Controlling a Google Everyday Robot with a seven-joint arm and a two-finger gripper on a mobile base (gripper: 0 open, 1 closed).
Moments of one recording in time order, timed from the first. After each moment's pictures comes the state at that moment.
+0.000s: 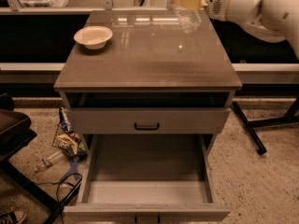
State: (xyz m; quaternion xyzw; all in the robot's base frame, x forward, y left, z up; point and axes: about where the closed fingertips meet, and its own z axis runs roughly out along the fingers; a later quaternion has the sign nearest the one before) arm 0.765 -0.120 1.034 -0.30 0.64 0.27 0.65
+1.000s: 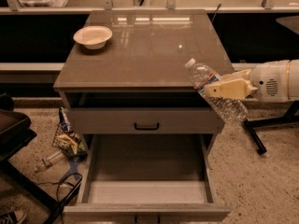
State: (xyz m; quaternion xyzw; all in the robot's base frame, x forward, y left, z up) arm 0.525 -0.184 0.893 -0.31 0.80 0.29 0.43
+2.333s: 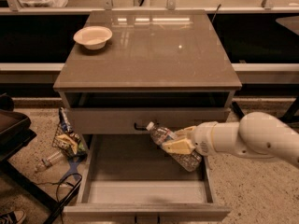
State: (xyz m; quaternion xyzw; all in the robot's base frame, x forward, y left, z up) arm 0.504 -0.087 0.691 -0.36 0.81 0.27 0.37
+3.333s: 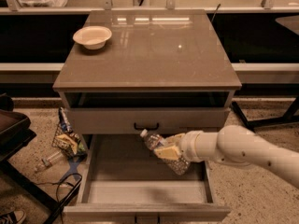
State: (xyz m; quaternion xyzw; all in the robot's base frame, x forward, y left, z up) arm 0.525 -0.065 0.627 -0.36 0.82 0.25 0.38
